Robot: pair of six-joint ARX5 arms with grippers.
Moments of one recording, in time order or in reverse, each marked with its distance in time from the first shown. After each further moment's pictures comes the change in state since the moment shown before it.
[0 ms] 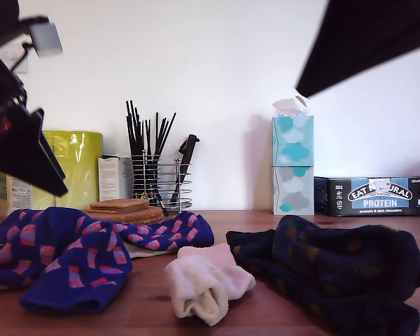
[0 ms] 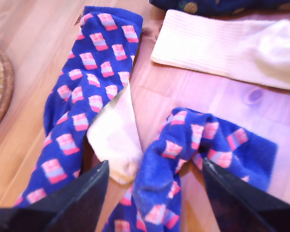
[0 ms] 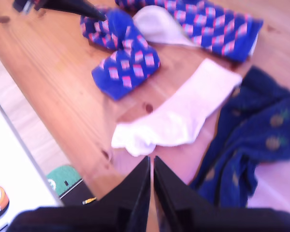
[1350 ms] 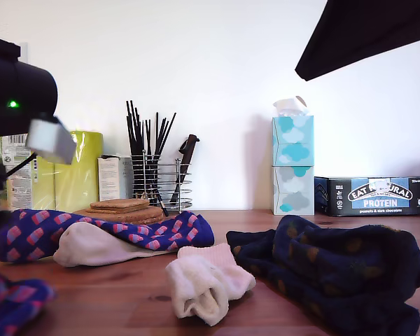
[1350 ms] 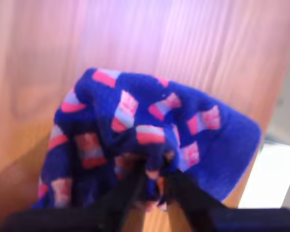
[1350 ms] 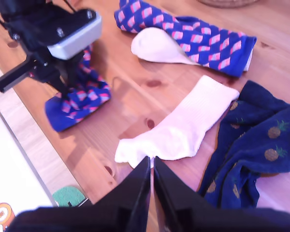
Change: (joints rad) left arm -0.145 0.195 0.005 -0.423 -0.189 0.040; right arm 0.000 -0.026 -0.007 0.063 -0.002 0.020
